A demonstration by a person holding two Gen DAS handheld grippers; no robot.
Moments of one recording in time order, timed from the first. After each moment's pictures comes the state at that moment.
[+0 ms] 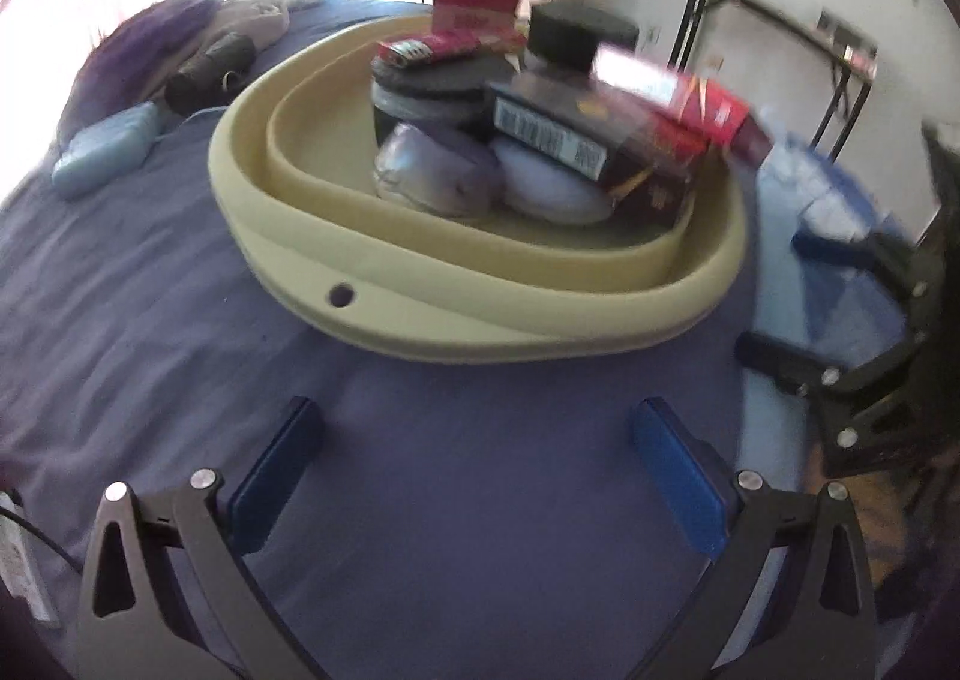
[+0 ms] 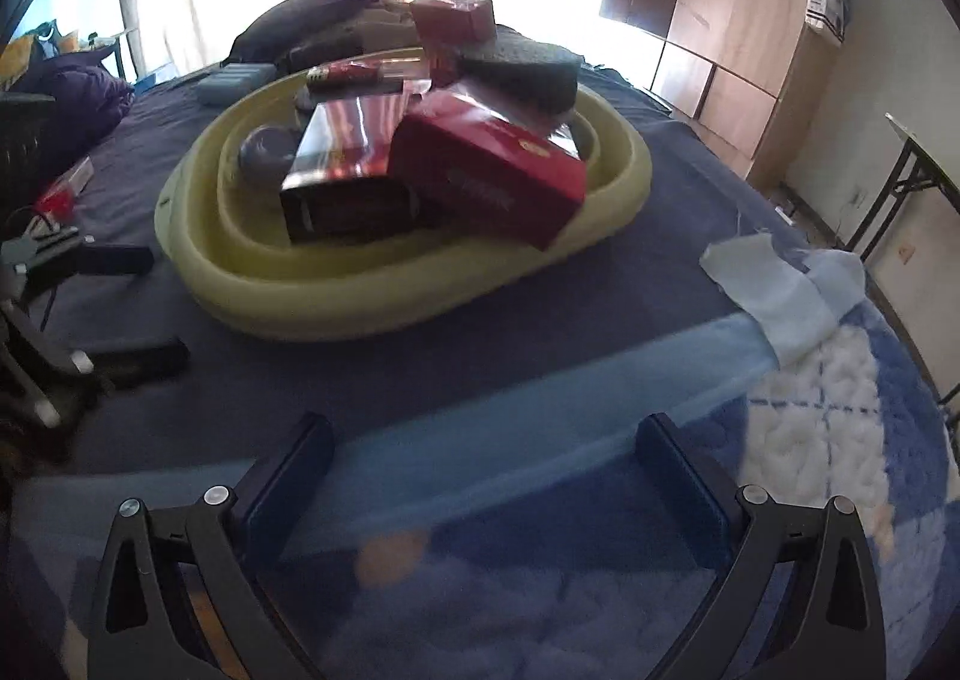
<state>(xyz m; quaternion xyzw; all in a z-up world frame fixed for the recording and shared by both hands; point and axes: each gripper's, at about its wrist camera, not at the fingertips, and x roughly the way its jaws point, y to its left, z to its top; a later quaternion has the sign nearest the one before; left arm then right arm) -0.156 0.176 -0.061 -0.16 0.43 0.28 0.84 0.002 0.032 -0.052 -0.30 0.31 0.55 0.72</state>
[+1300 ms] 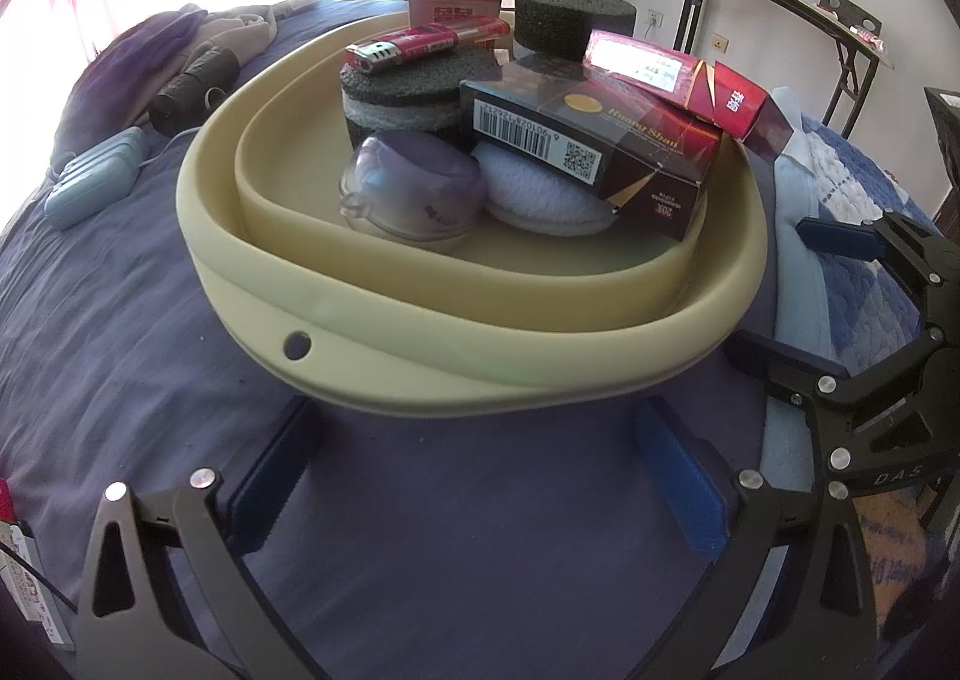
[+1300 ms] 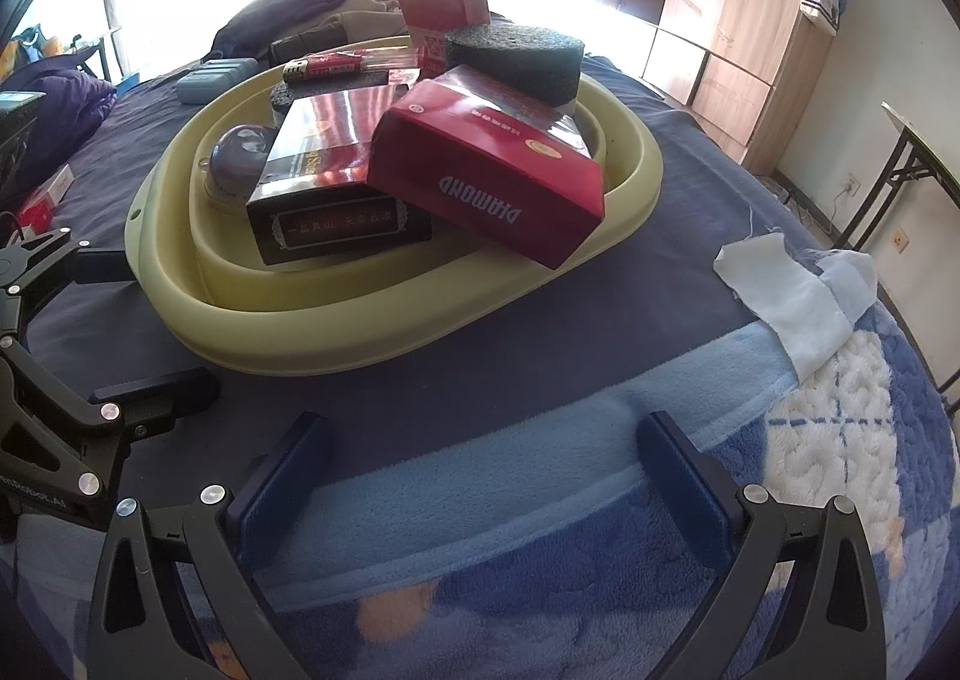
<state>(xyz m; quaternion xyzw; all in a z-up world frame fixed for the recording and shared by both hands) -0.140 0.184 -0.063 -0.16 0.43 0.28 0.84 0.006 0.050 -0.060 -0.31 0.32 0.53 0.72</state>
